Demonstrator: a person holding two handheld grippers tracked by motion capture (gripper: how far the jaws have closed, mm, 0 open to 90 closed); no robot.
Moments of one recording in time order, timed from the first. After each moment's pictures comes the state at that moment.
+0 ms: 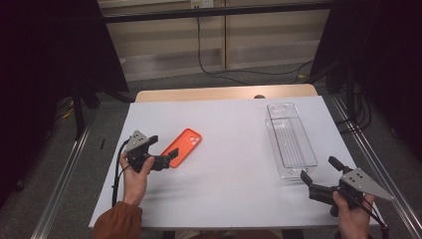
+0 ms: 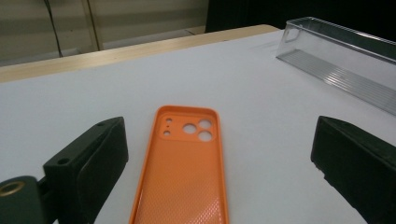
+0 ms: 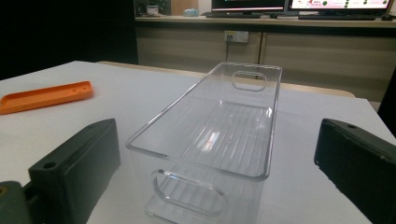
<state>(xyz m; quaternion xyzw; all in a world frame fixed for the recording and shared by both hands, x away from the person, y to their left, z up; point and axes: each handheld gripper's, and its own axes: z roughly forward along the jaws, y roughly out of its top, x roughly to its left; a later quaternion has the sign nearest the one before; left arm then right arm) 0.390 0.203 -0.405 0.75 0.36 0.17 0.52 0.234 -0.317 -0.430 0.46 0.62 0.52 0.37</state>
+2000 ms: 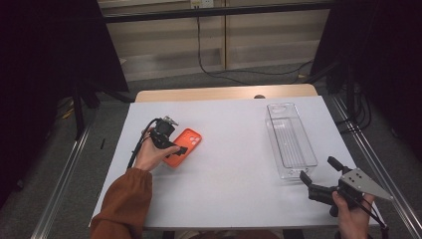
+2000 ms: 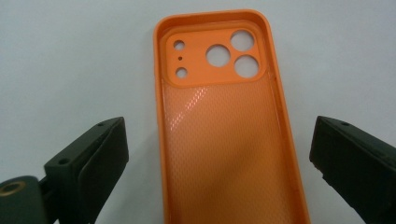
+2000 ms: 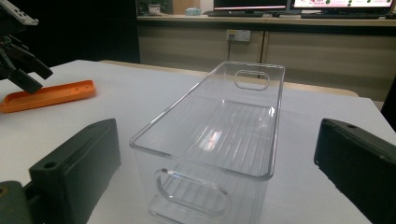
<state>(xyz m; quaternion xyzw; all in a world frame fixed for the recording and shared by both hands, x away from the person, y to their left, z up) 0.476 0.157 -0.421 0.90 0.34 0.08 0.26 0.234 -0.316 -0.430 0.46 0.62 0.52 0.36</state>
